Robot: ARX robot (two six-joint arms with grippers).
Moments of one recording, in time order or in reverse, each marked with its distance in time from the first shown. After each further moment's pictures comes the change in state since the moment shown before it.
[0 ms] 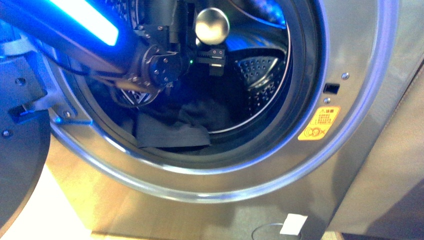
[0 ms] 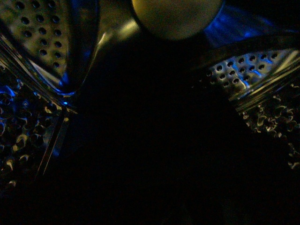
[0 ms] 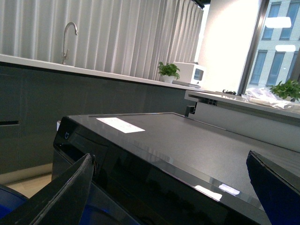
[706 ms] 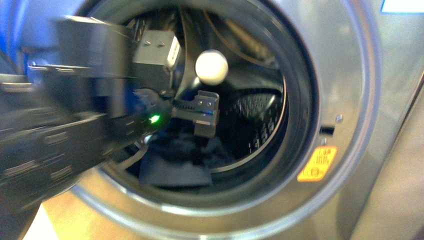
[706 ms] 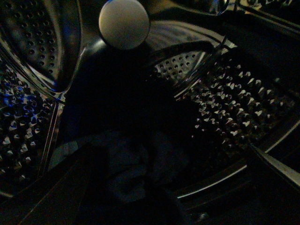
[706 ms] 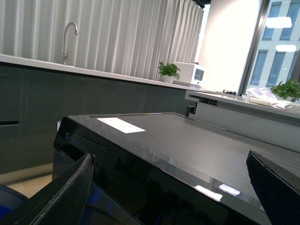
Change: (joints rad) left arm -0.077 -0.568 -0.758 0.245 0.095 0.019; right arm 0.000 0.000 0.000 0.000 0.000 0.000
